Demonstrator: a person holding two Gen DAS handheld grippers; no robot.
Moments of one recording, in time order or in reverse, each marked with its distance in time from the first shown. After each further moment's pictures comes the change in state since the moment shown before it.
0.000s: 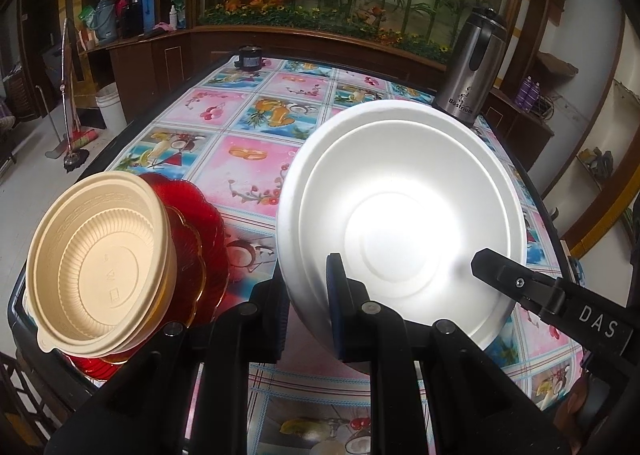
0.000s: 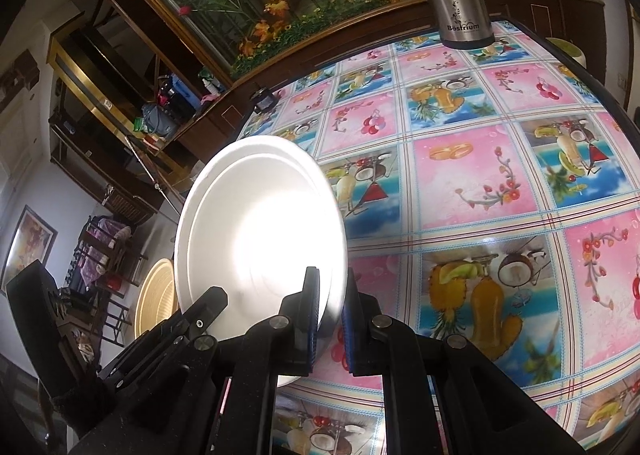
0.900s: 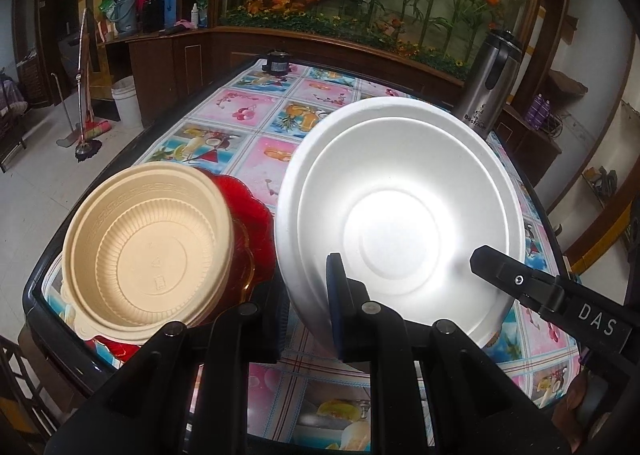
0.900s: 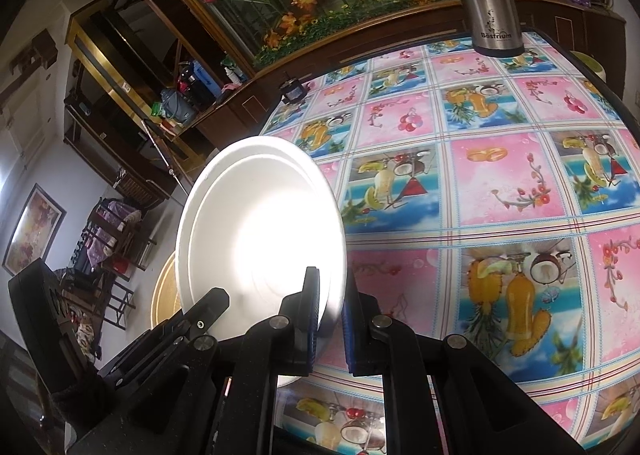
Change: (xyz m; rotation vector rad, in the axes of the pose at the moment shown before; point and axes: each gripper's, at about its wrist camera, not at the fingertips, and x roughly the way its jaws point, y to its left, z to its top) left arm -0.022 0.036 -0.004 -0.058 -0.024 0.023; right arm 0.002 0.035 -0.009 -0.072 0.011 0.040
